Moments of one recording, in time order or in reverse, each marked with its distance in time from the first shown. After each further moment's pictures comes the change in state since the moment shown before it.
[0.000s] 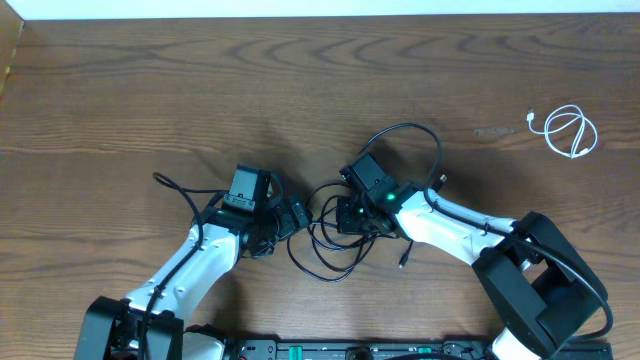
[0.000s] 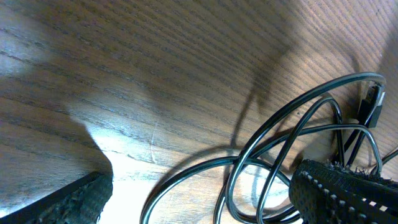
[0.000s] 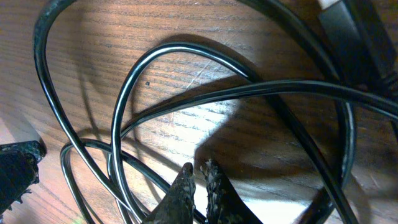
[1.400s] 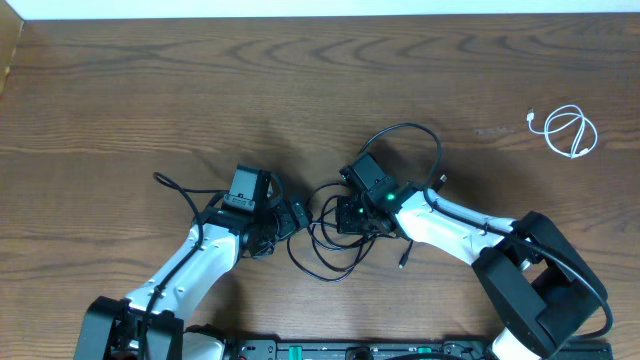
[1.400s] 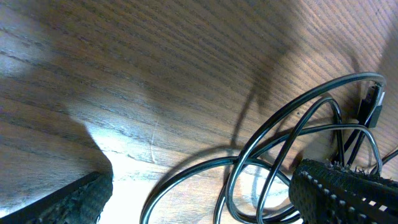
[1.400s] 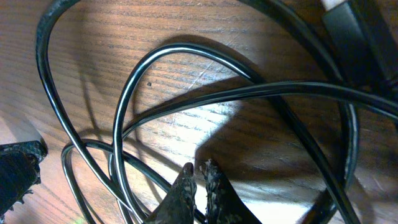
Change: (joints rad) left arm 0.000 0.000 0.000 0.000 0.000 0.000; right arm 0.000 0.001 0.000 0.004 -0.003 -0.001
